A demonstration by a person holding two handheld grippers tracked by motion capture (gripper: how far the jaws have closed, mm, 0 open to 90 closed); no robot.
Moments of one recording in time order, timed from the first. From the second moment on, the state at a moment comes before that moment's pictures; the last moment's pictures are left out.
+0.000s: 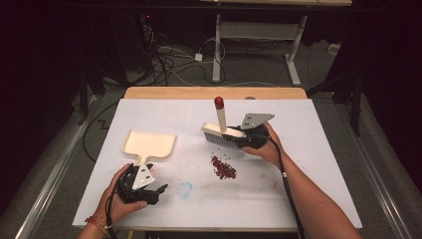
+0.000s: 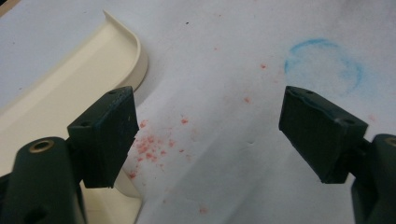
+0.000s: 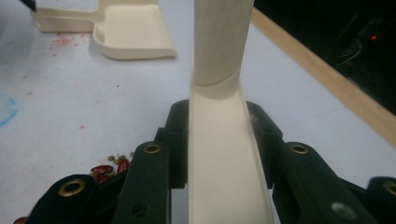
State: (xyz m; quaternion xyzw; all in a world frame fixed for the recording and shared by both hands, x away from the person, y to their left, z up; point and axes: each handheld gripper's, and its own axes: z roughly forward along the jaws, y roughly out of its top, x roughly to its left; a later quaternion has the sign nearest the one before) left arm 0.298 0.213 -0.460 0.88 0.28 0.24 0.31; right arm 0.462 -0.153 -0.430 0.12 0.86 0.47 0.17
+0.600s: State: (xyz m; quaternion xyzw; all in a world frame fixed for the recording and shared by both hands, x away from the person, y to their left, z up) left arm 0.298 0.209 -0.462 0.89 0.27 0.23 0.30; right arm 0.437 -0.174 -0.443 0.06 0.86 0.49 0.10
